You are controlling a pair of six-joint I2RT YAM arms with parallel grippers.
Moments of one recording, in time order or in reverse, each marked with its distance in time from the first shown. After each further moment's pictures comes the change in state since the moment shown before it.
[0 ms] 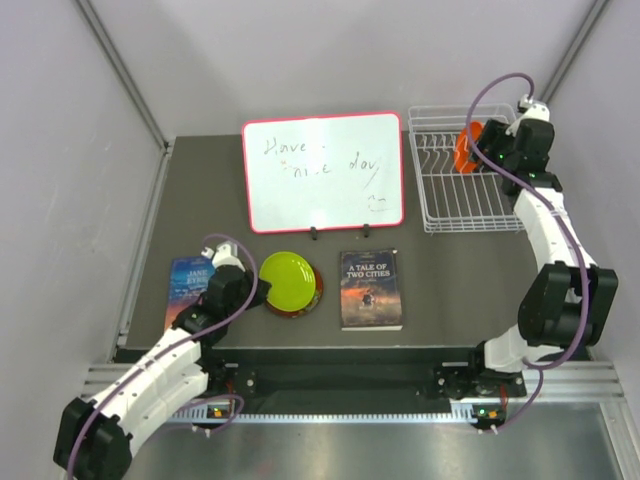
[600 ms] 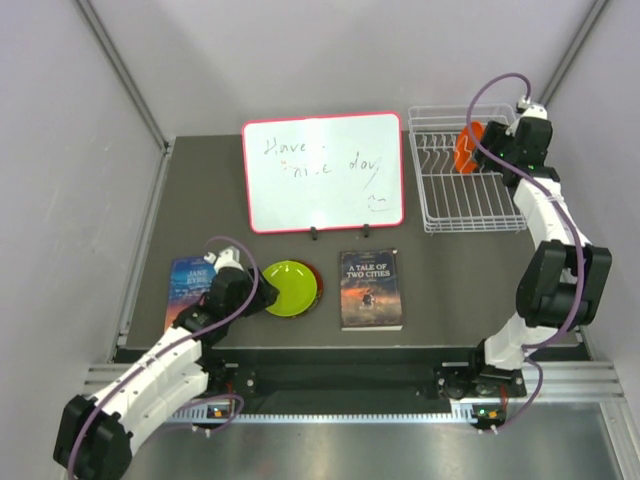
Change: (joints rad) left arm 0.000 0.022 0.000 -0.080 0.040 -0.040; right arm -0.035 0.122 0.067 -0.015 0.002 -0.031
